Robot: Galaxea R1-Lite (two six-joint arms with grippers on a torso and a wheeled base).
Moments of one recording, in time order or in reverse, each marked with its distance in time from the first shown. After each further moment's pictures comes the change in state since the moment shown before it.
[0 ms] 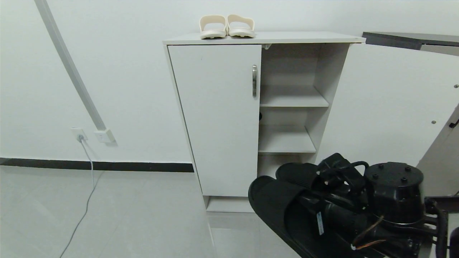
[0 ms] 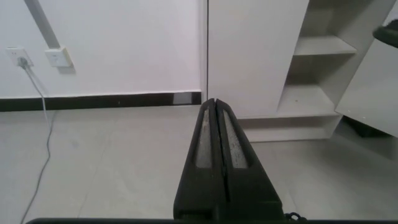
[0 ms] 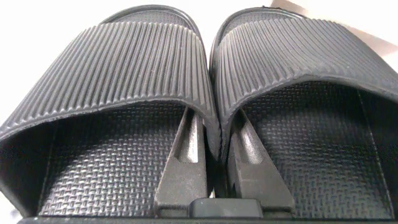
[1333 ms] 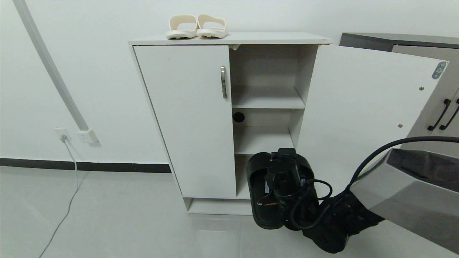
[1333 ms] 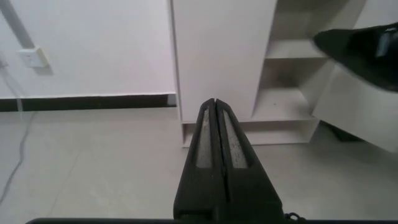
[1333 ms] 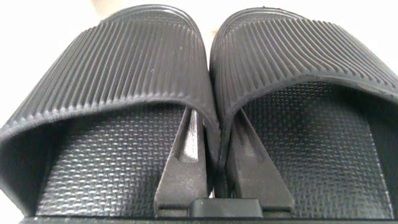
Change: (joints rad) left arm -0.002 -0.003 0.000 0.002 0.001 0.000; right arm -0.007 0.560 -0.506 -0.048 -0.539 0.200
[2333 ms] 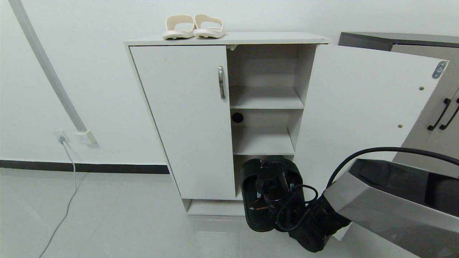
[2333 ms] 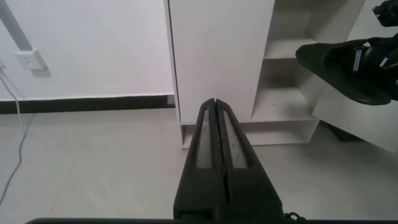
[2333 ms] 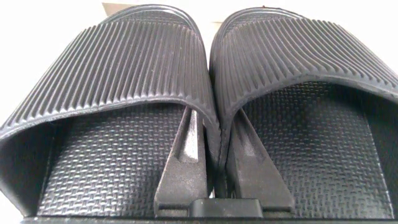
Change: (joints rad) left arm 0.002 0.000 -0.001 -0.001 -0.001 -0.001; right arm -0.008 0.134 -0.090 -0.024 0.036 -0.005
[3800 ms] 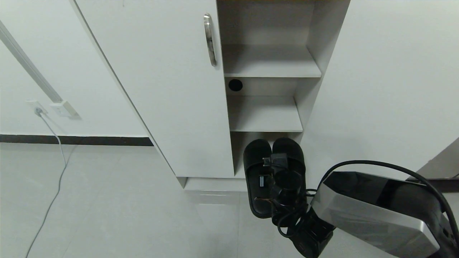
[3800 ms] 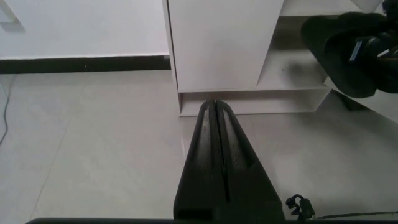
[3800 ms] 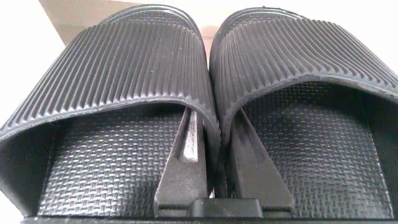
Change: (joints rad) left arm 0.000 0.000 0.000 -0.001 0.000 0.000; right arm -0.027 0.140 0.018 -0.627 -0.035 -0.359
